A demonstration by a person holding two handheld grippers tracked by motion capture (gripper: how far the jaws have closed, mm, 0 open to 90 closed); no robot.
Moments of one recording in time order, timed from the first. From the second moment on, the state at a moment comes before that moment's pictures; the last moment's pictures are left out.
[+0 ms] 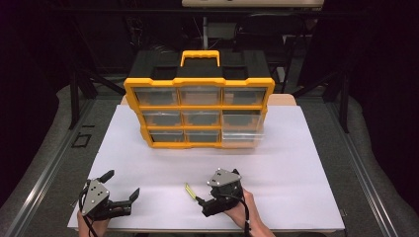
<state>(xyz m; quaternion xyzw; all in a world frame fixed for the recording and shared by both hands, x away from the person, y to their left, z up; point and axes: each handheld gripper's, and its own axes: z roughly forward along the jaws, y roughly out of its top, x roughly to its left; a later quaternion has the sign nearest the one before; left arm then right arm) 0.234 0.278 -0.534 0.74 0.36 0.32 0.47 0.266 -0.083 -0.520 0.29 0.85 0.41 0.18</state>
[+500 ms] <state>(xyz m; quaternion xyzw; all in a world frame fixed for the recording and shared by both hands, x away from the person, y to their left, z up) 0.234 0.279 -0.534 0.73 0.37 0.32 0.47 0.279 -0.053 -0.529 0.30 0.87 0.36 0.14</state>
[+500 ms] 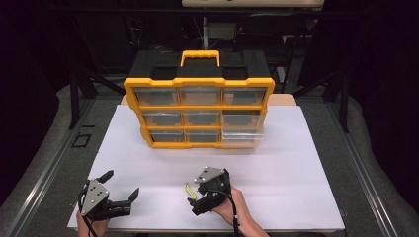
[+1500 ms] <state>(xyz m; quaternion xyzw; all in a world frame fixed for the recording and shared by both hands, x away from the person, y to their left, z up) 0.234 0.279 -0.534 0.74 0.37 0.32 0.47 0.294 -0.004 -0.542 0.34 0.89 0.26 0.13</state>
